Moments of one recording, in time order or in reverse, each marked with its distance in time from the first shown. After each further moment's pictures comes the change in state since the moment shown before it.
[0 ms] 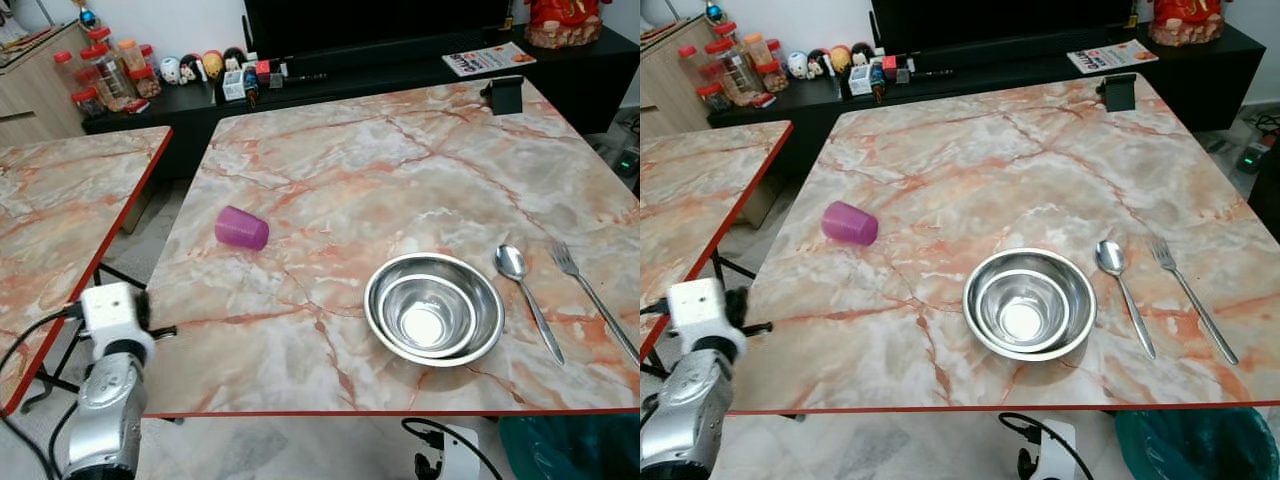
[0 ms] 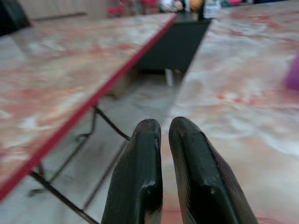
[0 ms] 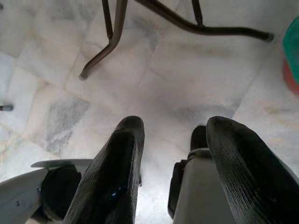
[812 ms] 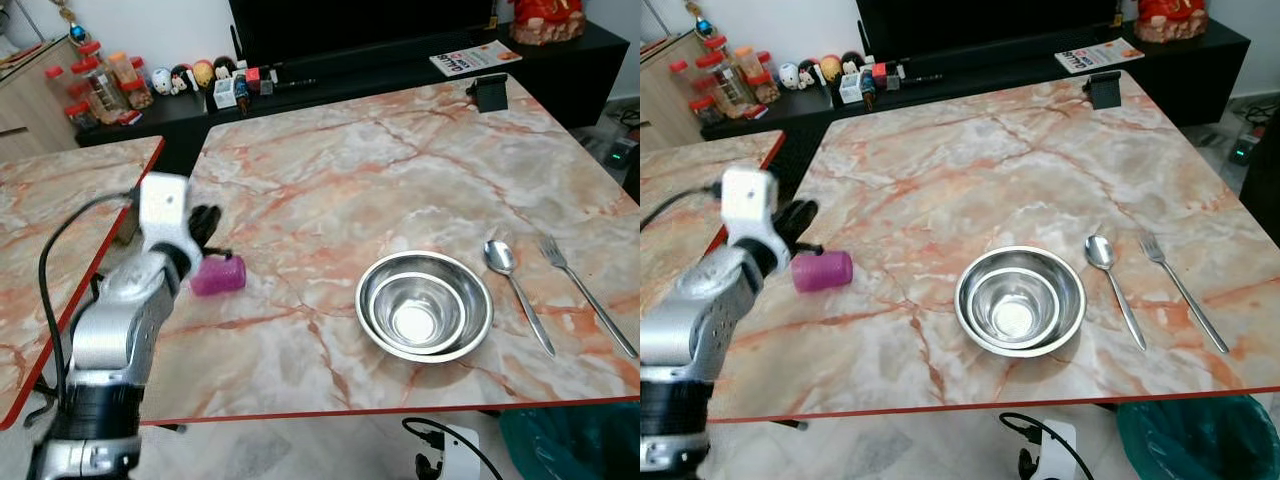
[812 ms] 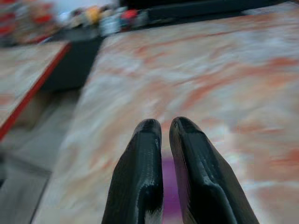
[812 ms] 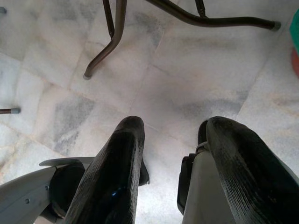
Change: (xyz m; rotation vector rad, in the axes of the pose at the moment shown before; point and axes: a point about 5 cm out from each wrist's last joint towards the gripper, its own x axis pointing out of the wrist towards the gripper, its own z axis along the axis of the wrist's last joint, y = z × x) left arm 0.021 -0.062 0.075 -0.058 0.023 -0.382; right arm 0.000 0.003 -0.003 0.007 0.009 -0.002
